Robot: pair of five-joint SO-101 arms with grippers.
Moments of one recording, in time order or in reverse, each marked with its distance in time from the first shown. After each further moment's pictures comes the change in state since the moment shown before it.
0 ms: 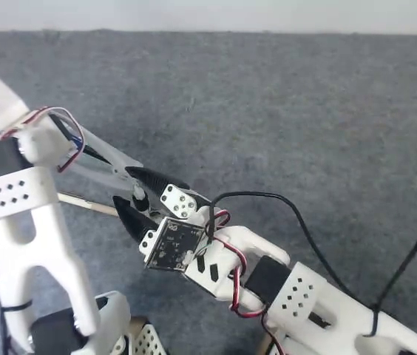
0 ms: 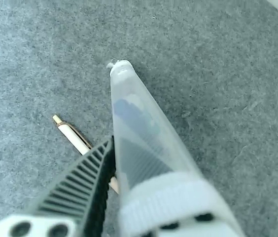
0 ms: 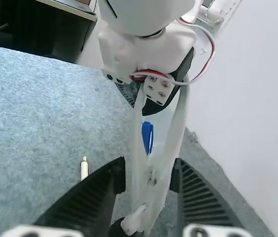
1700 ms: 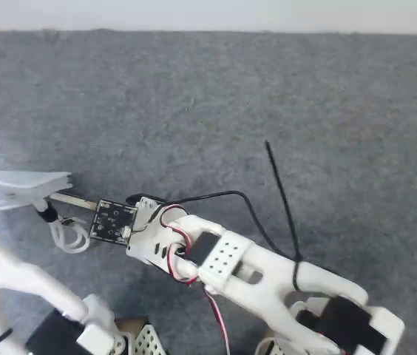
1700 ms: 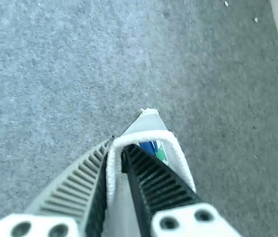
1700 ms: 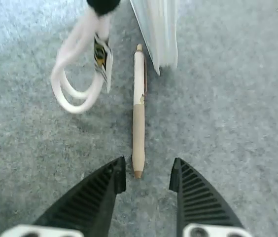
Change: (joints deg) left arm -35.9 0.1 -1.3 -4.6 8.4; right arm -1.1 39.6 -12.8 2.7 0.1
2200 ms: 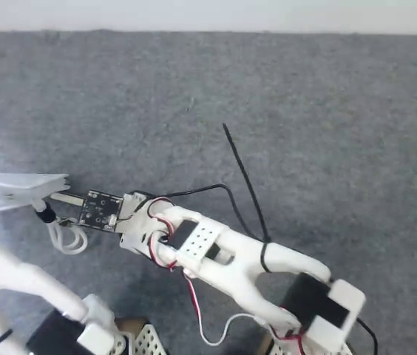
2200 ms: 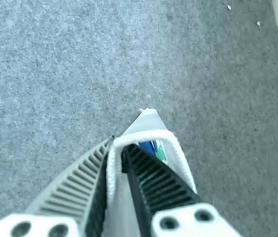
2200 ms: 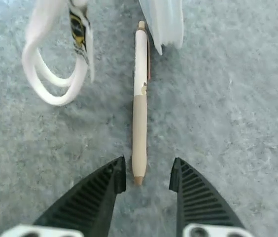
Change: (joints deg) left arm -0.3 0.0 0.0 0.0 0.0; right arm 0.7 15.6 -10.5 0.0 0.0
